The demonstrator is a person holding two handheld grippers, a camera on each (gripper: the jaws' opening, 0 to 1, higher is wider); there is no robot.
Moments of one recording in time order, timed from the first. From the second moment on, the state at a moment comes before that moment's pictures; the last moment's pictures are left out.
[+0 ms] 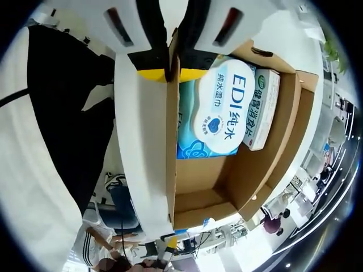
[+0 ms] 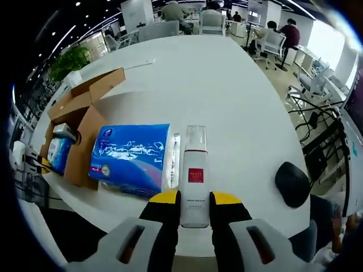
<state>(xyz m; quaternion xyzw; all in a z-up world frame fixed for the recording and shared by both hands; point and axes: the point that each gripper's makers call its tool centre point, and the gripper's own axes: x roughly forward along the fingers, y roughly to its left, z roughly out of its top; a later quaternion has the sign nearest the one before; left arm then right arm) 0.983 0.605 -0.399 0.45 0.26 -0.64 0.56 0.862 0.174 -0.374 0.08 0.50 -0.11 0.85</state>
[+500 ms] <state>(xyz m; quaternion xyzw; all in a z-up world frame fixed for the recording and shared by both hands) 0.983 0.604 -0.398 0.45 0.27 -0.64 0.56 0.864 0.164 -0.393 0.07 0.52 -0.12 0.85</state>
